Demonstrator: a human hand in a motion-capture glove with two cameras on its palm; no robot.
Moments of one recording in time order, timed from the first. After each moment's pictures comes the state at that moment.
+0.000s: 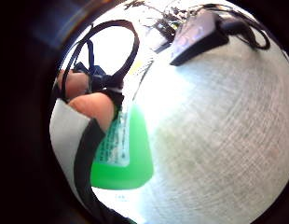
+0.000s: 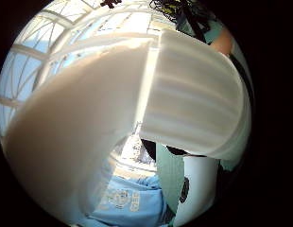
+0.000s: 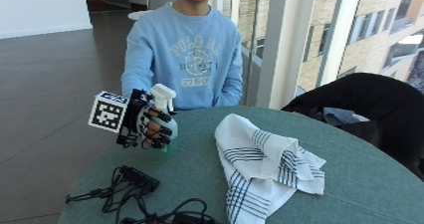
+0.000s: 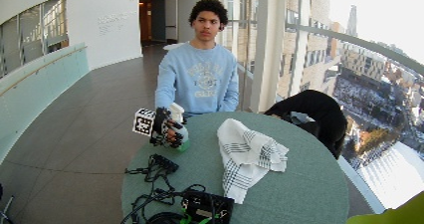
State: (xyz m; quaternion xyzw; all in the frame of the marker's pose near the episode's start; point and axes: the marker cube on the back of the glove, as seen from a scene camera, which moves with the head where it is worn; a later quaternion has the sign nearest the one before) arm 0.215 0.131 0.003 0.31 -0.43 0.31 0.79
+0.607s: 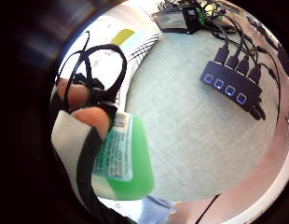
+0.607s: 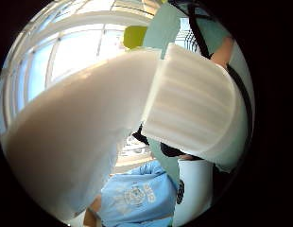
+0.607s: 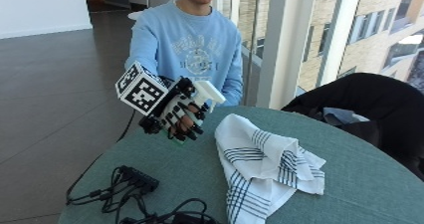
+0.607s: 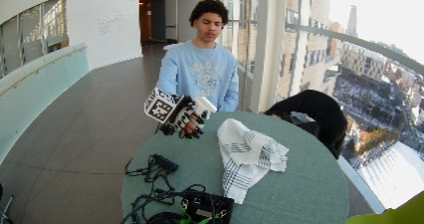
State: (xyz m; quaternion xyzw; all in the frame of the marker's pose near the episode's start) arm 0.203 0.045 -0.052 0.09 -0.35 0.32 0.88
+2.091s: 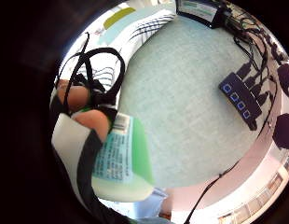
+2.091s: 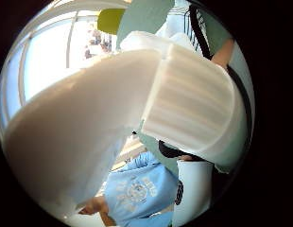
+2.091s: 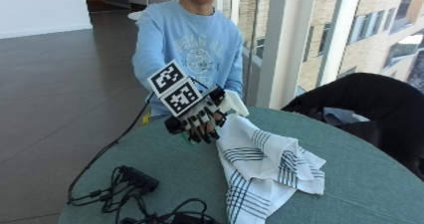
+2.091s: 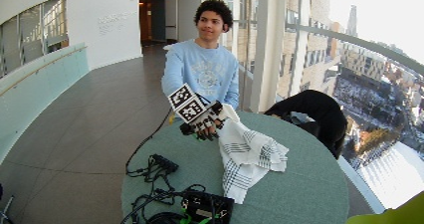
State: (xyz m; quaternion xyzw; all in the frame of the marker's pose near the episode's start) arm 0.173 -0.003 -0.043 -0.06 -0.28 0.31 0.91
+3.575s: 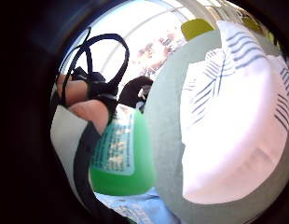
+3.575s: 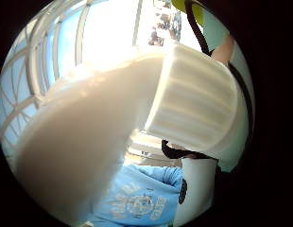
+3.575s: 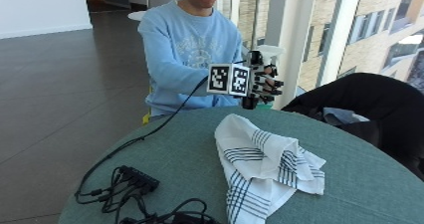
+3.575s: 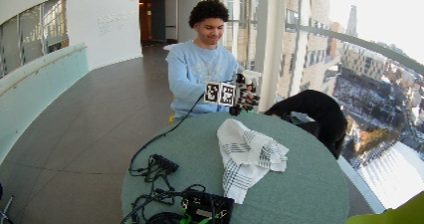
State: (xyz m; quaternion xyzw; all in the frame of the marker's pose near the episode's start) arm -0.026 -0.094 -0.056 0.14 -0.53 0.06 0.83
